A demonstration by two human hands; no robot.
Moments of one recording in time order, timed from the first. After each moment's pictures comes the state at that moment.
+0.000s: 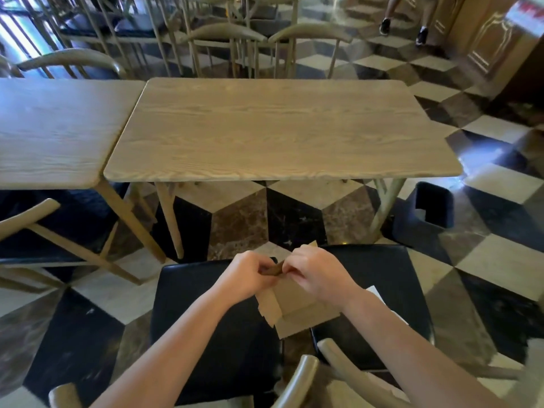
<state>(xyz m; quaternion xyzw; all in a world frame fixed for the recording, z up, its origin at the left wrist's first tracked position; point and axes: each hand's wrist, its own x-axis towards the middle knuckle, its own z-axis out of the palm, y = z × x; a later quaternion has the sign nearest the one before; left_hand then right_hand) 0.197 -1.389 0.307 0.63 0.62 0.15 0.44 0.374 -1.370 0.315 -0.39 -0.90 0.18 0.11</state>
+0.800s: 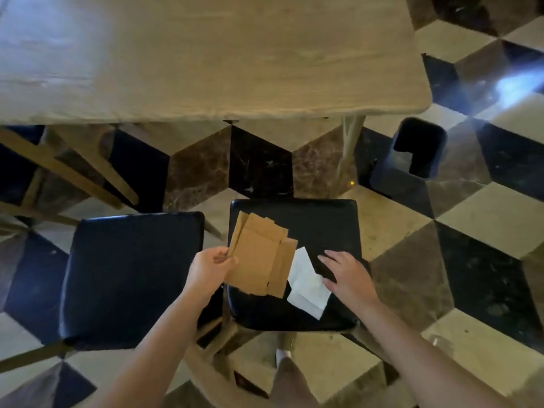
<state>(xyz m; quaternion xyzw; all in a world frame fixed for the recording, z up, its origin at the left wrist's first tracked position) 0.459 -1.350 0.201 0.31 0.79 0.20 0.49 0.733 -1.333 0.116 -0.56 -0.80 0.24 -0.05</state>
